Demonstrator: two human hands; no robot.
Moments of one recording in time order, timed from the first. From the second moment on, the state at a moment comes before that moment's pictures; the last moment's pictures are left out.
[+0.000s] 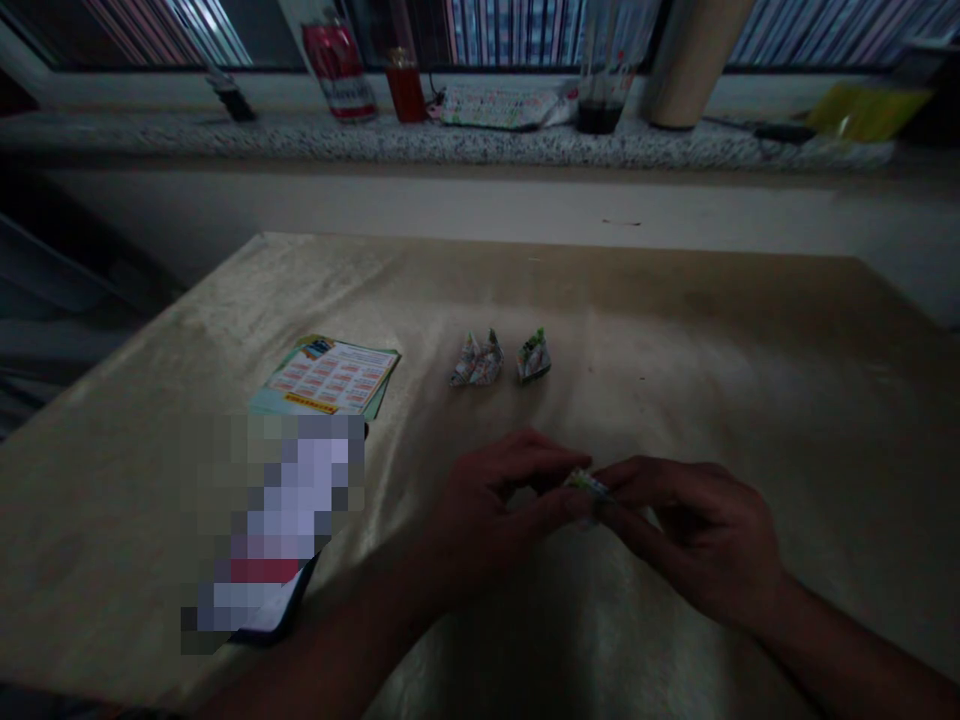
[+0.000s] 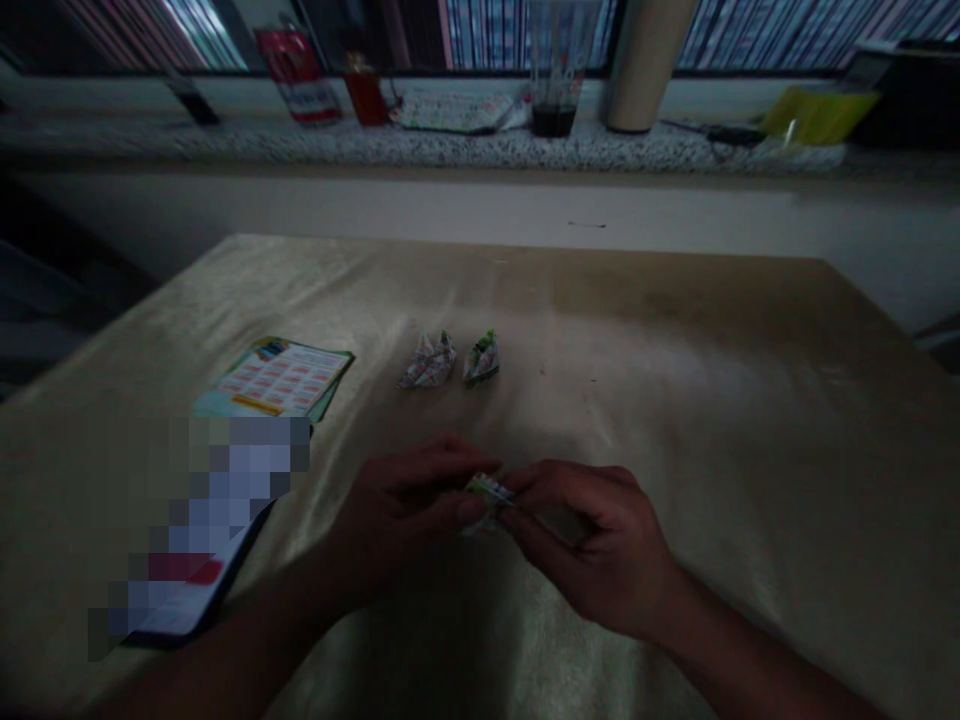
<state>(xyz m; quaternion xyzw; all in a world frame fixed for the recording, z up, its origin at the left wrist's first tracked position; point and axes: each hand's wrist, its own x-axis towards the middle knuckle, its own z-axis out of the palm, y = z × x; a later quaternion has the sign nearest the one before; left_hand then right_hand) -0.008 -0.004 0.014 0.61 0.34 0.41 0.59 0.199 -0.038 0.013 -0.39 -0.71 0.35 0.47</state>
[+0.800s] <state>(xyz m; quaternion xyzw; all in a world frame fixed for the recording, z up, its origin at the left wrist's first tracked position) -0.005 -0.007 0.012 0.62 0.33 0.47 0.54 0.201 -0.037 0.016 -0.35 -0.78 0.31 0.42</state>
